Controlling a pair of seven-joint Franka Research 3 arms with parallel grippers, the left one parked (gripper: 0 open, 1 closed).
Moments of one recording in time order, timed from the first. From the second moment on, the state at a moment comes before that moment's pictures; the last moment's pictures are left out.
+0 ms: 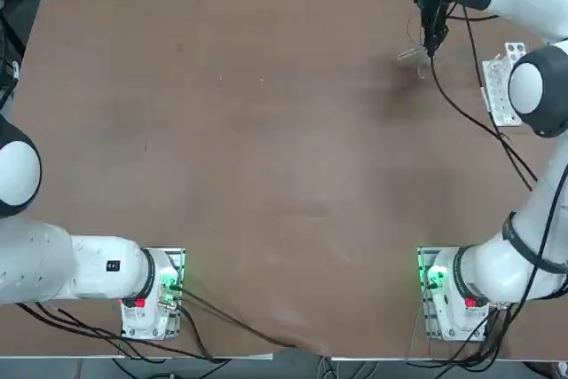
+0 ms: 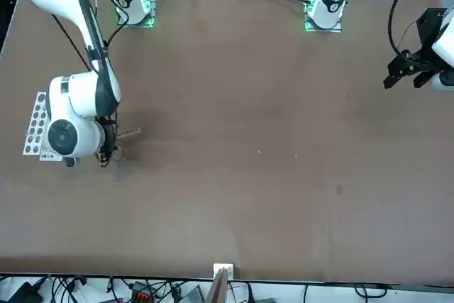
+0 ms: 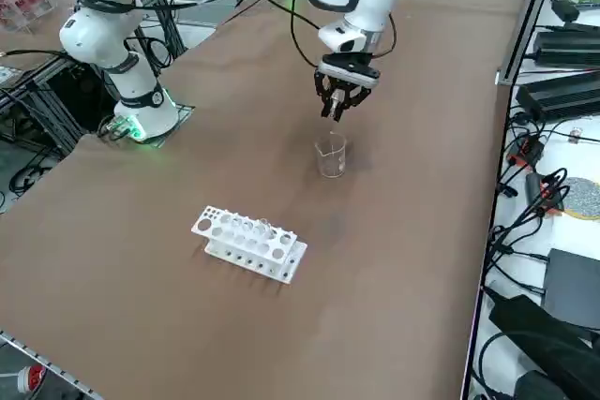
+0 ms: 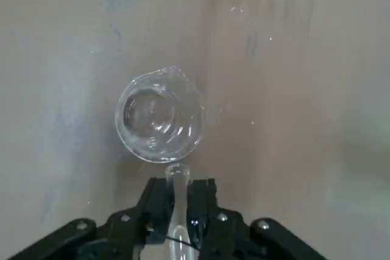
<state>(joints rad) 0.14 0.51 -0.02 -1.59 -0.13 1.81 1.53</state>
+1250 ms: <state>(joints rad) 0.08 0.47 -0.02 -1.70 0.04 1.94 1.39</state>
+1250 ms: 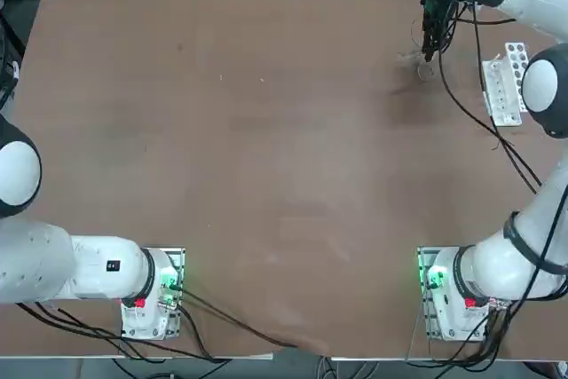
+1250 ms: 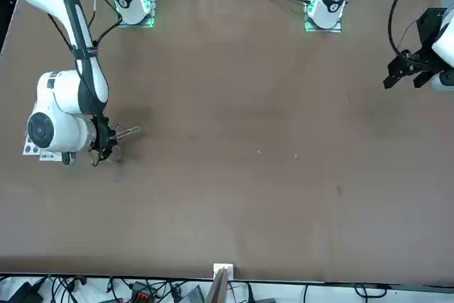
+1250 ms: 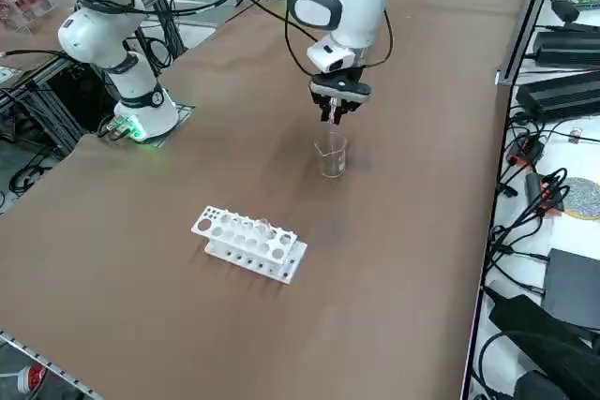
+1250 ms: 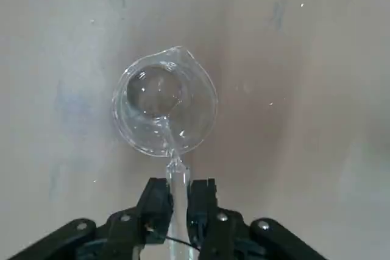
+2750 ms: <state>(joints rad) 0.03 0.46 -0.02 -1.71 0.13 1.95 1.32</state>
